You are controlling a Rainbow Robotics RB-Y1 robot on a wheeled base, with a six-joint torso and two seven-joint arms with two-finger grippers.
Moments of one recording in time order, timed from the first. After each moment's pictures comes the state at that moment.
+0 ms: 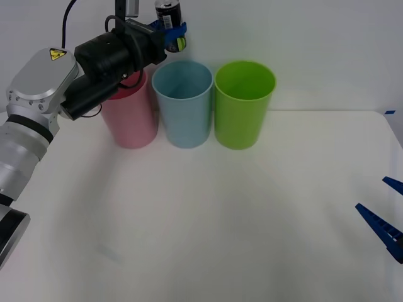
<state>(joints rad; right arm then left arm) 0.35 -0.40 -0.52 -1.66 0.96 -1.22 0.00 -0.89 0.48 -0.25 -1.07 -1.15 -0.48 0.28</state>
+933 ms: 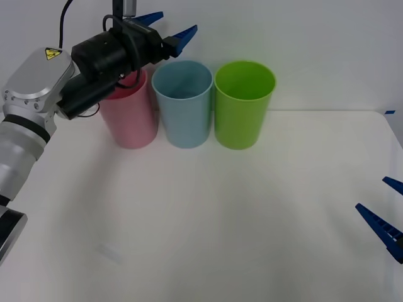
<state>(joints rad) 0.35 -0.40 -0.52 -1.66 0.96 -1.22 0.00 -0.88 0.50 -0.25 -1.07 -1.10 -0.50 0.24</state>
